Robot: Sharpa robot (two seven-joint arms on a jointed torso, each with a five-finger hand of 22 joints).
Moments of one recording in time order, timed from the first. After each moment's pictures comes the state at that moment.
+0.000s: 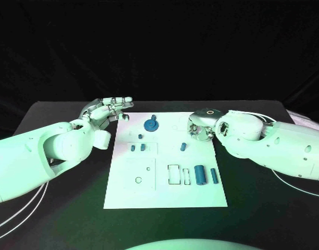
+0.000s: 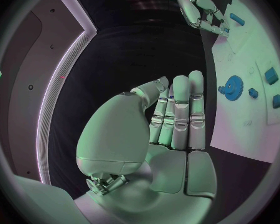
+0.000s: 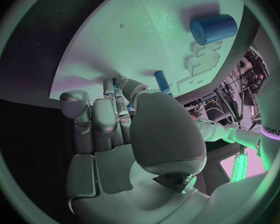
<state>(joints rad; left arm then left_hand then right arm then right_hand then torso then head) 1.17 -0.82 0.00 1.46 0.08 -0.24 0.31 1.36 -0.11 0.50 -0.11 0.10 1.04 0.19 0.12 0.08 1.07 0.12 0.25 0.09 1.19 0.03 0.97 0.48 0.17 1.09 0.13 0.67 0.89 1.16 -0.79 -0.02 1.46 -1.79 -0.10 -0.20 1.40 -0.10 0.44 0.01 0.11 1.15 0.12 0.13 0.09 1.20 0.06 0.15 0.13 1.47 -0.02 1.16 1.06 0.14 1.30 0.08 1.16 0.81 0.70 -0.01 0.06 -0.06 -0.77</state>
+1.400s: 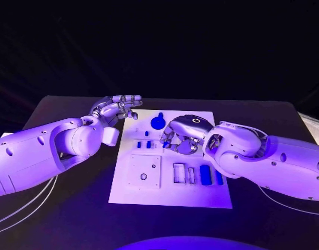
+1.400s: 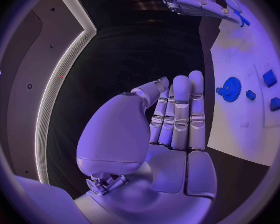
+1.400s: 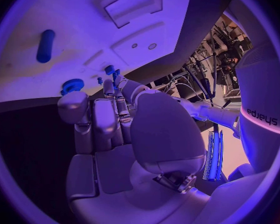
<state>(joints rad) 1.17 -0.81 0.00 1.46 0.08 -0.23 0.30 1.37 -0.10 0.50 -0.11 0.11 1.03 0.19 0.12 0.08 1.06 0.12 0.25 0.09 1.19 0.03 0.97 0.47 0.17 1.09 0.13 0.67 0.89 1.13 -0.76 -0.01 1.71 -1.68 -0.26 -0.16 1.38 -0.08 0.49 0.00 0.06 1.16 0.11 0.12 0.09 1.23 0.05 0.12 0.10 1.47 -0.03 1.17 1.05 0.14 1.31 0.08 1.18 0.85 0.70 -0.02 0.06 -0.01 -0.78</state>
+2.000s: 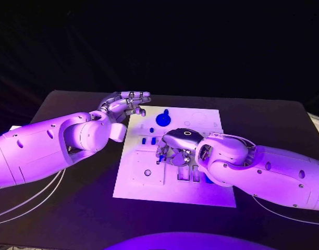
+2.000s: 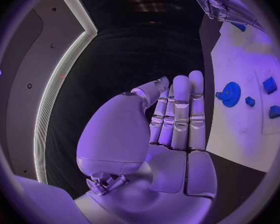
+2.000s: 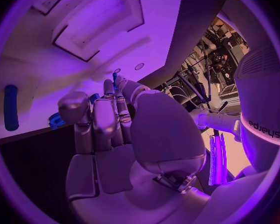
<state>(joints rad) 1.17 -0.81 0.00 1.47 0.08 -0.23 0.30 1.37 -0.10 0.50 -0.11 0.11 1.03 0.19 0.12 0.08 1.06 0.12 0.25 0.09 1.18 0.03 0.97 0.47 0.17 1.09 0.13 0.67 0.89 1.06 -0.67 -0.02 1.64 -1.68 -0.18 -0.13 1.38 -0.08 0.48 0.00 0.06 1.16 0.12 0.12 0.09 1.23 0.06 0.11 0.10 1.47 -0.03 1.18 1.05 0.14 1.31 0.08 1.18 0.85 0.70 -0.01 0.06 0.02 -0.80</state>
